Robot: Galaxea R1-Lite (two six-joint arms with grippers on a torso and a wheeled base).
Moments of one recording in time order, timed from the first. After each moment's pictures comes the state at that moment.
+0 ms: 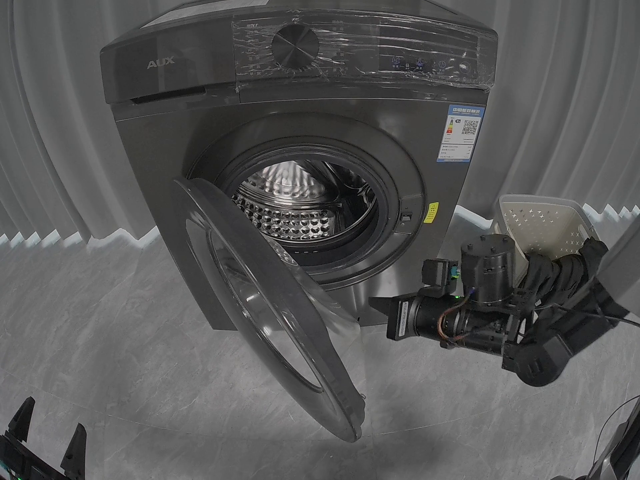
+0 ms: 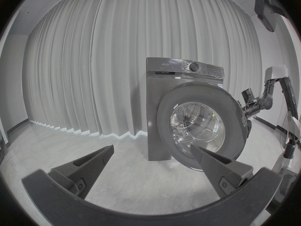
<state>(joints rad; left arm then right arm) 0.00 0.02 -0.02 0.00 0.00 0.00 0.63 1.95 -0.75 -0.86 0.11 0.35</state>
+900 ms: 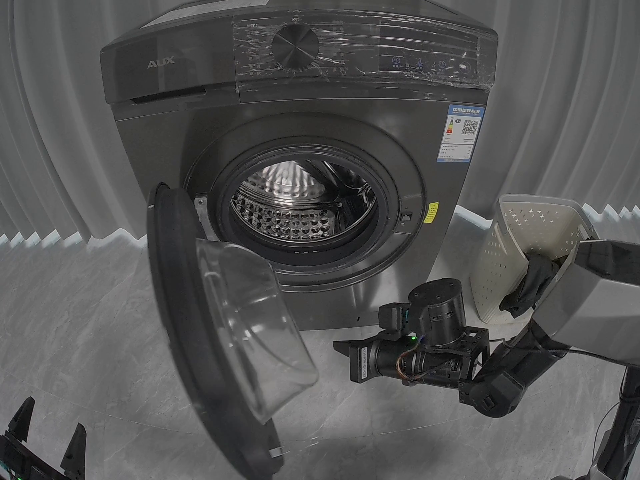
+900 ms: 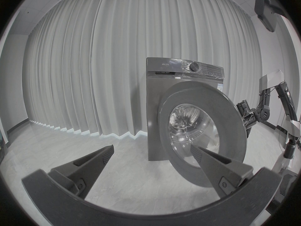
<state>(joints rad) 0.00 0.02 -0.02 0.00 0.00 0.00 0.72 2.13 -0.77 -0.93 0.12 0.36</state>
